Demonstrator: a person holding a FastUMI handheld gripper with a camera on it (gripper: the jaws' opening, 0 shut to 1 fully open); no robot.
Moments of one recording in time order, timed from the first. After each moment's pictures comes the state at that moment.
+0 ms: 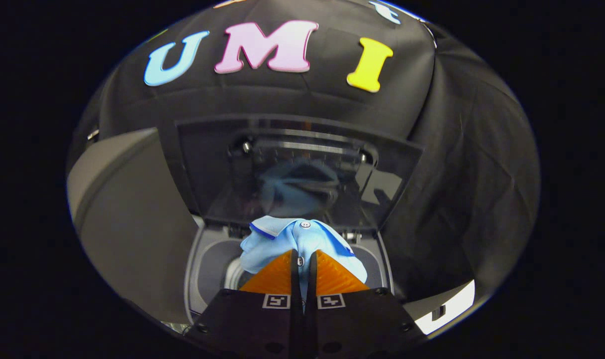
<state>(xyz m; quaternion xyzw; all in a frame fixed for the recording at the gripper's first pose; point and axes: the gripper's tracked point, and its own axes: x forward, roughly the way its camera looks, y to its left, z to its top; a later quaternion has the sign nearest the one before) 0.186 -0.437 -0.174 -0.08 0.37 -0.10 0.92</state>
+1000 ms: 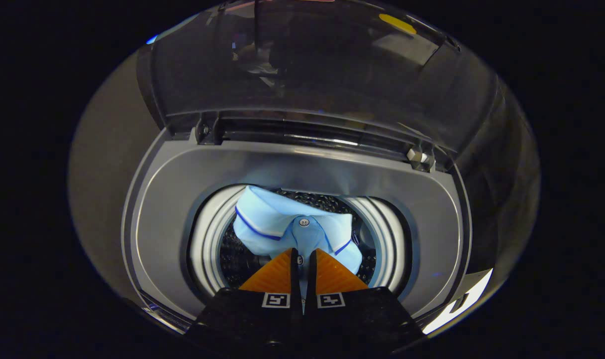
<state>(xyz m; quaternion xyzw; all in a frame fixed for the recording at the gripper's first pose) 0.163 -0.440 -0.336 -0.06 0.52 -0.06 0.85</state>
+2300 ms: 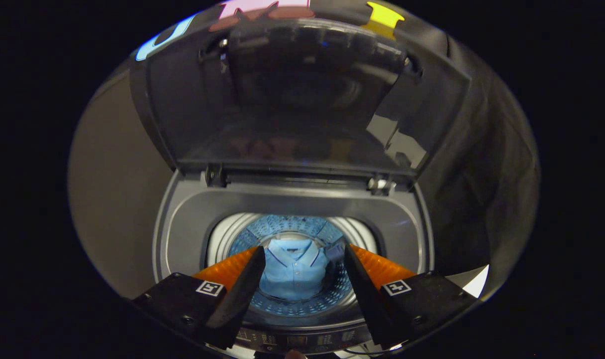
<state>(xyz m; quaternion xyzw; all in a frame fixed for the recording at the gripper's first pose) 0.181 -0.446 -0.237 -0.05 0.45 -0.09 0.88</state>
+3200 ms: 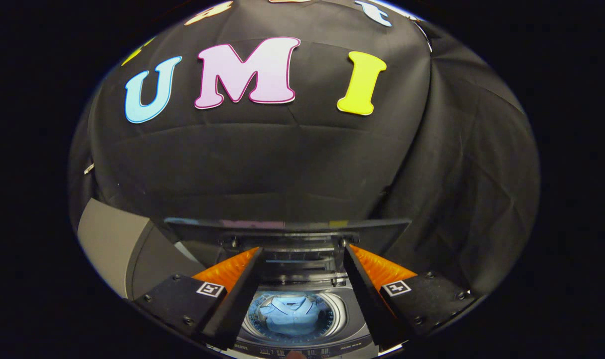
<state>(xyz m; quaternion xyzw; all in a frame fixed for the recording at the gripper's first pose) 0.291 -0.444 -0.032 -0.04 0.31 -0.10 0.94</state>
